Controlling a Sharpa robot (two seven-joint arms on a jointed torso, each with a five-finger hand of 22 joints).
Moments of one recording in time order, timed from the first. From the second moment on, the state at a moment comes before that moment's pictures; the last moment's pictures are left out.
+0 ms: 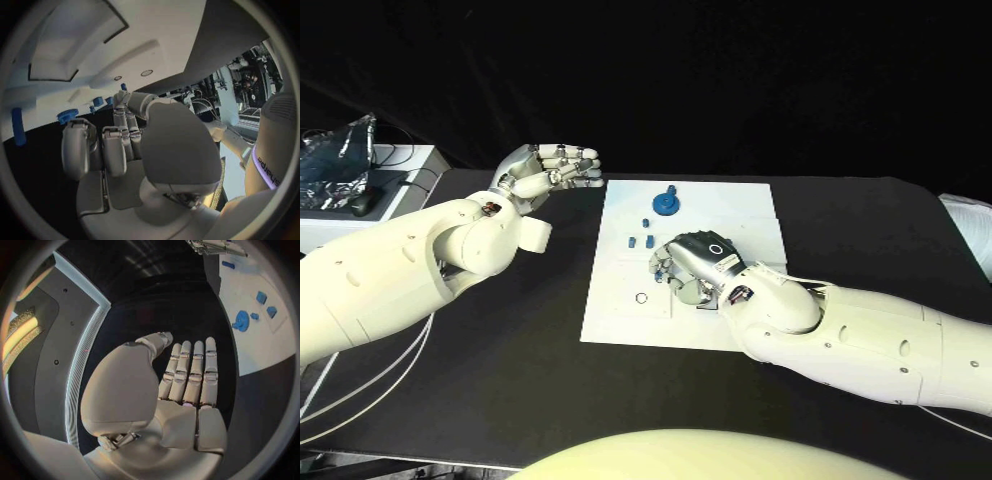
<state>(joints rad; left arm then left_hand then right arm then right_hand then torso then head) 1.00 -0.89 0.25 1.42 -0.22 -0.16 0.37 1.43 -0.23 0.51 0.12 0.29 0.94 0.21 0.20 0.25 1.10 0.16 0.07 0.07 0.89 0.13 0.32 0.20 0.18 0.89 0.24 0.24 0.18 1.06 -0.63 -0.13 1.57 -1.81 -0.56 -0.24 1.43 -0.21 0.74 0.02 0.10 1.11 0.12 0.20 0.48 1.28 0.07 0.08 0.15 1.46 -0.02 1.50 1.31 0.05 1.47 0.08 1.36 1.31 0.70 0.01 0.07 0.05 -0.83</state>
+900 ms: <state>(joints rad) 1.00 -0.90 0.25 1.42 -0.22 -0.16 0.36 1.43 -0.23 0.51 0.12 0.29 0.94 0.21 0.20 0.24 1.10 0.17 0.07 0.07 0.89 0.13 0.31 0.20 0.18 0.90 0.25 0.23 0.17 1.06 -0.63 -0.13 1.56 -1.84 -0.54 -0.26 1.42 -0.21 0.74 0.01 0.10 1.11 0.12 0.20 0.48 1.28 0.07 0.08 0.15 1.46 -0.02 1.50 1.31 0.05 1.47 0.08 1.36 1.31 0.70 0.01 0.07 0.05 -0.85</state>
